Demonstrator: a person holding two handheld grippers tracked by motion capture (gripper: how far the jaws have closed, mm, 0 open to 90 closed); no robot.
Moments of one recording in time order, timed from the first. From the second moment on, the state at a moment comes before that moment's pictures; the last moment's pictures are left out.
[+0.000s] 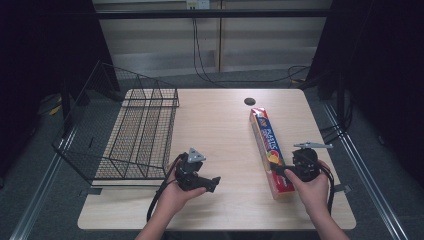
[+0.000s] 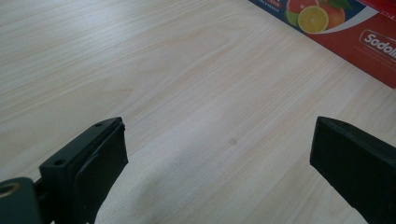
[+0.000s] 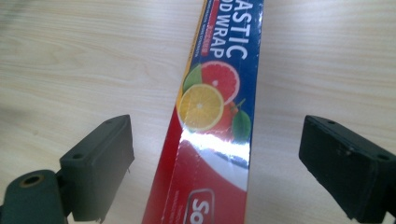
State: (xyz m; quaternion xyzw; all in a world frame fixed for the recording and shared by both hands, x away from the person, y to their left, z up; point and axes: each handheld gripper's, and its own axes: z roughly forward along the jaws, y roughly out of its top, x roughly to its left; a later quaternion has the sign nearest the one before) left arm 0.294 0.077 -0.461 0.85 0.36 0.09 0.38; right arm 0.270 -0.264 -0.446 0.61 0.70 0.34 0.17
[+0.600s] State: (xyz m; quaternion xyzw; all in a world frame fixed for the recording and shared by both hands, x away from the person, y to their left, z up) left arm 0.298 0.074 -0.462 0.85 0.35 0.09 0.38; right arm 0.304 -0.232 -0.440 0.60 0.71 0.31 0.18
